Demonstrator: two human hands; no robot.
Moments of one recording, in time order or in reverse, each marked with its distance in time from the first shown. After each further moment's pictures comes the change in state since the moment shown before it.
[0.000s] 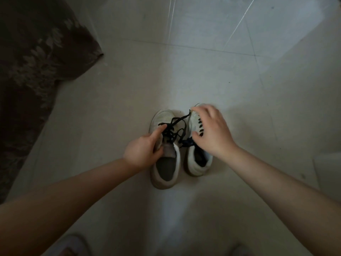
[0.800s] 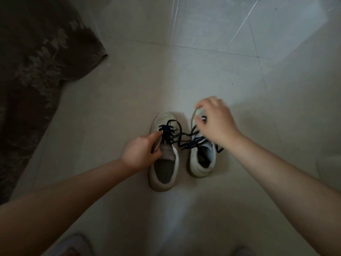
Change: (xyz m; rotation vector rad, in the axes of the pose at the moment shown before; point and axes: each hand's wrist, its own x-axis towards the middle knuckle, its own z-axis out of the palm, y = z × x) left_hand -0.004 -0.015 -0.001 0.054 0.099 0.042; right_hand 0.029 -0.006 -0.013 -0.113 0.036 0.009
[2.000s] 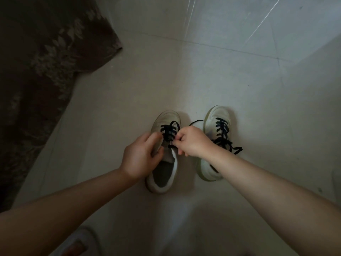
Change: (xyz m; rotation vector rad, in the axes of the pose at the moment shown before) left_hand -0.029 -0.006 -0.012 -0.084 0.162 -0.101; right_hand -0.004 -0.067 0.051 0.399 -0.627 0.247
